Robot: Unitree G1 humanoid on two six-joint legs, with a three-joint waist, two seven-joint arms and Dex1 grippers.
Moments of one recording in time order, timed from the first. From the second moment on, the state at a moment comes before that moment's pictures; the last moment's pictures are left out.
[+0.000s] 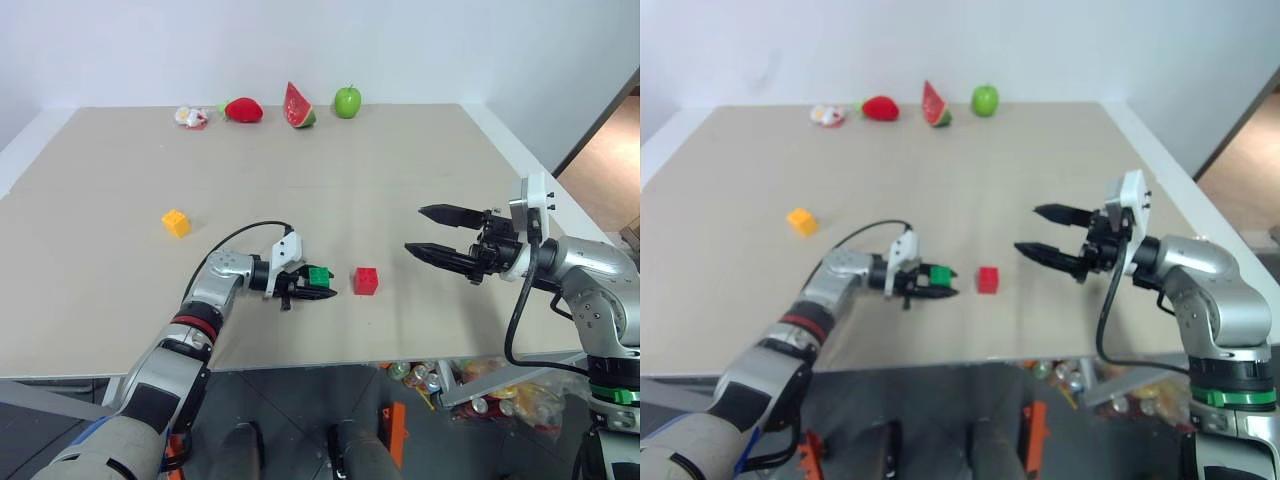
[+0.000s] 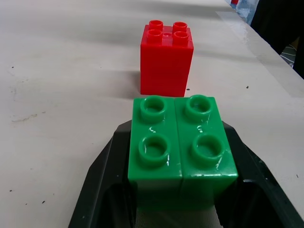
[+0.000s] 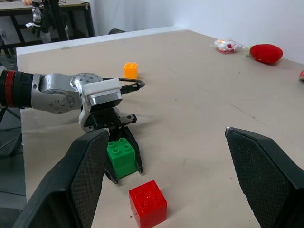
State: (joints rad) left arm -0.87 0.20 -0.17 0.97 -0.12 -0.24 -1.33; right arm -0.45 -0.77 -0.20 -0.09 0.62 0.50 1.11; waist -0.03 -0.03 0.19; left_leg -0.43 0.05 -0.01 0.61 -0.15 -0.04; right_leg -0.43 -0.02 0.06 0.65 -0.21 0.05
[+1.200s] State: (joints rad) left arm -0.56 0.59 -0.03 0.61 -0.21 -0.09 -1.39; right arm -0.48 -0.78 -0.17 -0.09 0.62 0.50 1.14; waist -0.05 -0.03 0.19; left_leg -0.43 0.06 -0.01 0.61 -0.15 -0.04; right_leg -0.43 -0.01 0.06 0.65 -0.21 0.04
